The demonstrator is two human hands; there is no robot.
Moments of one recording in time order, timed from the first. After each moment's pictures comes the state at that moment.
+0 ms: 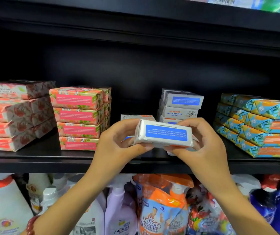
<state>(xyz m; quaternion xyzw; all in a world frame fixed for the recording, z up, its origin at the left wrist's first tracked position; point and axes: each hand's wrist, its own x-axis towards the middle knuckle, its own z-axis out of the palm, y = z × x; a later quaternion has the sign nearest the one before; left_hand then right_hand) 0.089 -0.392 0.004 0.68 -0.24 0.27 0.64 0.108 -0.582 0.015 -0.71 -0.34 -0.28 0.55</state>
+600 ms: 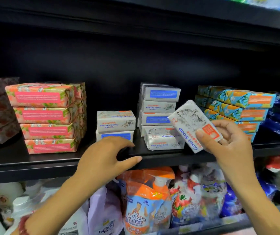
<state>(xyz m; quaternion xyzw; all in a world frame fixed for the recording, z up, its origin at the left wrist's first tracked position) 0.119 -0.397 -0.022 0.93 -0.17 0.28 0.18 0.118 -0.664 0.000 -0.72 -0.13 -0.33 0.60</state>
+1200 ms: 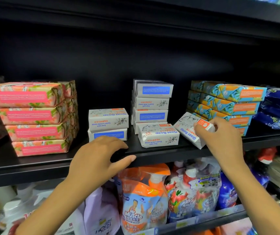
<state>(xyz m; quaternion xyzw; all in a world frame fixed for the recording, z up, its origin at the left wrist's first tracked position) 0.122 -0.398 -0.032 0.90 -0.20 0.37 0.12 0.158 -0.686 -0.002 -0.86 0.02 -0.38 0.33</state>
